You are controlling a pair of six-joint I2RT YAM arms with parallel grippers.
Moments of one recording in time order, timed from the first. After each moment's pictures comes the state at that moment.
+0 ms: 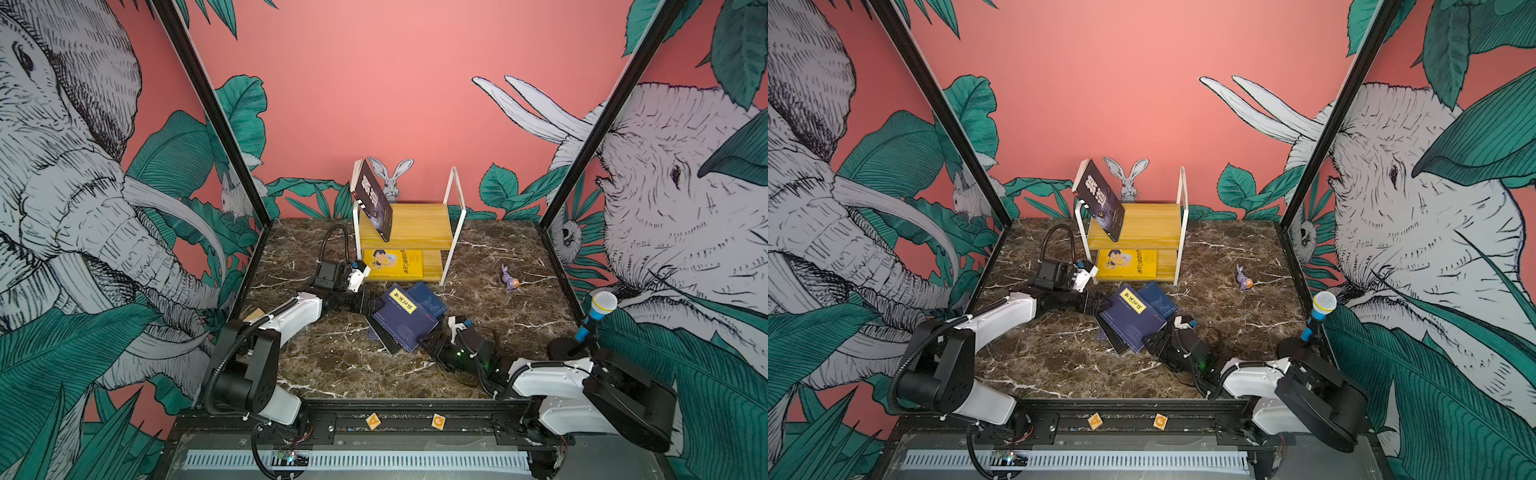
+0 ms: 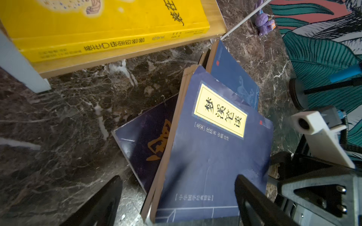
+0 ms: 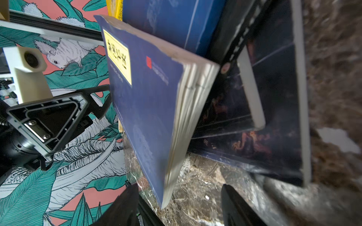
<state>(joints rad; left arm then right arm) -0.32 1.52 0.85 -0.27 0.60 -0.11 0.93 1.35 0.28 0.55 -0.04 1.39</state>
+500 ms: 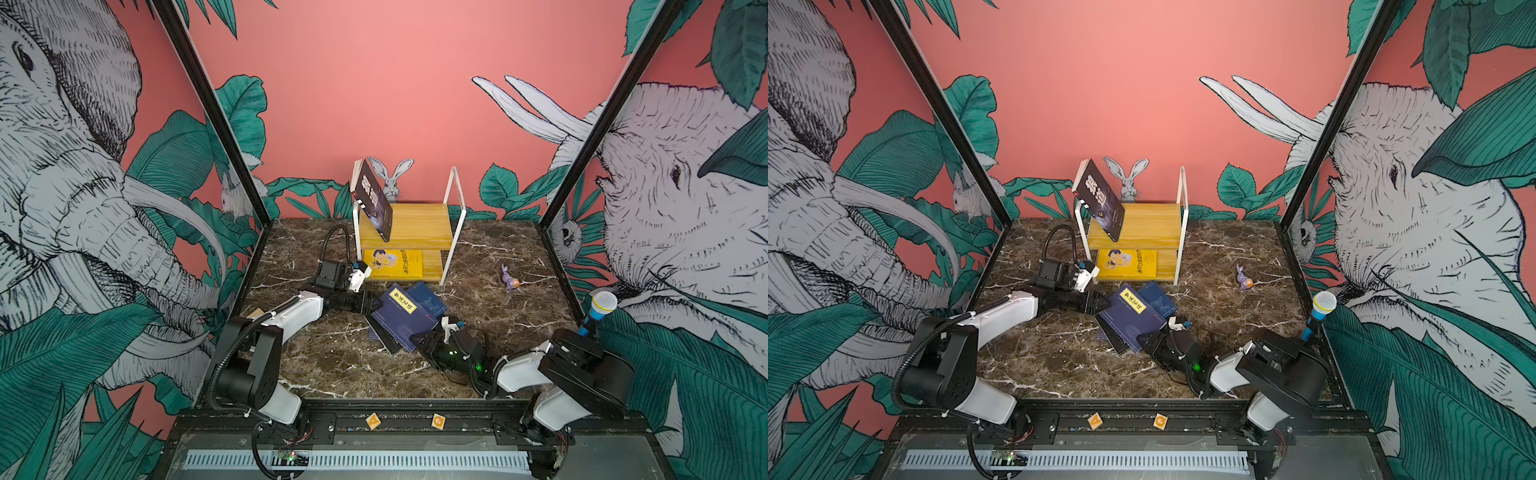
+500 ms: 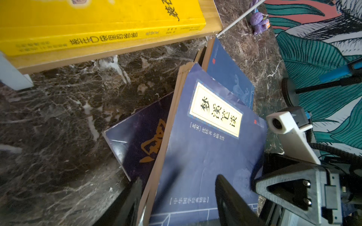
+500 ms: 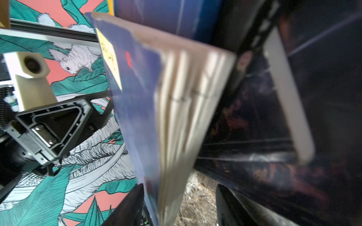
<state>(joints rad) -0.33 1.52 0.85 -0.27 0.63 -0.12 0.94 1.55 0.28 0.84 -0.04 1.45</state>
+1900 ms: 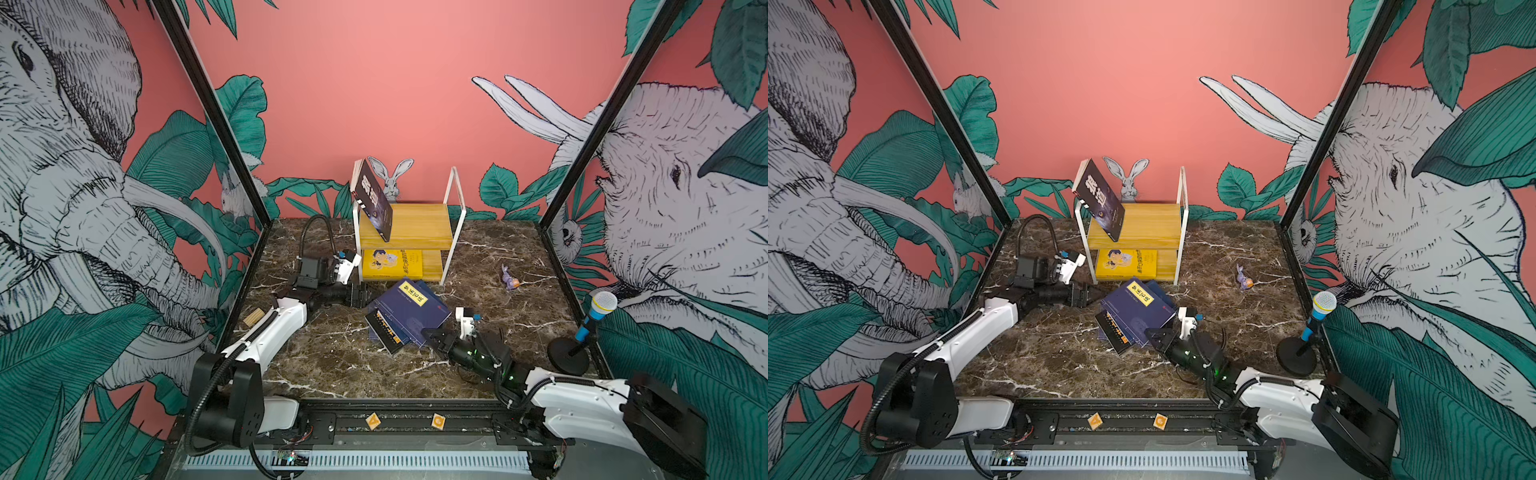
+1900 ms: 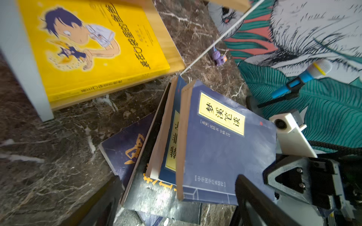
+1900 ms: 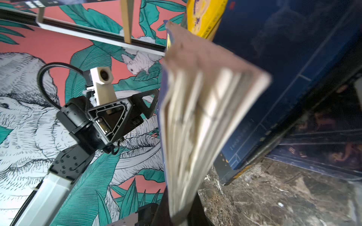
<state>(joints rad) -0.21 1.30 0.85 -0.28 0.79 -0.17 0.95 1.05 0.24 0.64 -0.02 1.36</state>
